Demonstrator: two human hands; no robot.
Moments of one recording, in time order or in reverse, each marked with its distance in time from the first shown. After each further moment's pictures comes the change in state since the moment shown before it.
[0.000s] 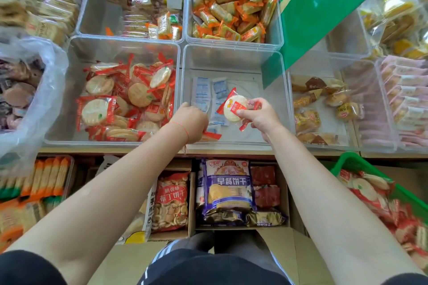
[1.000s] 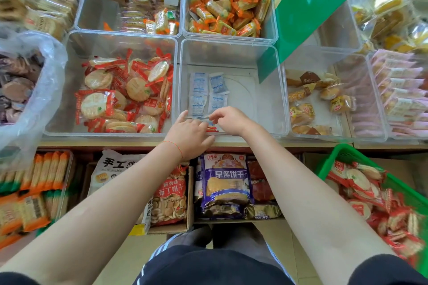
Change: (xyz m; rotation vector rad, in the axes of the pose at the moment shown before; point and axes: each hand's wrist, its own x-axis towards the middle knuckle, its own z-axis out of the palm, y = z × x) left_hand -0.039 0.027 0.042 -0.120 0.161 -0.002; right_hand -0.030 -0.005 0.045 -0.712 -0.396 -0.191
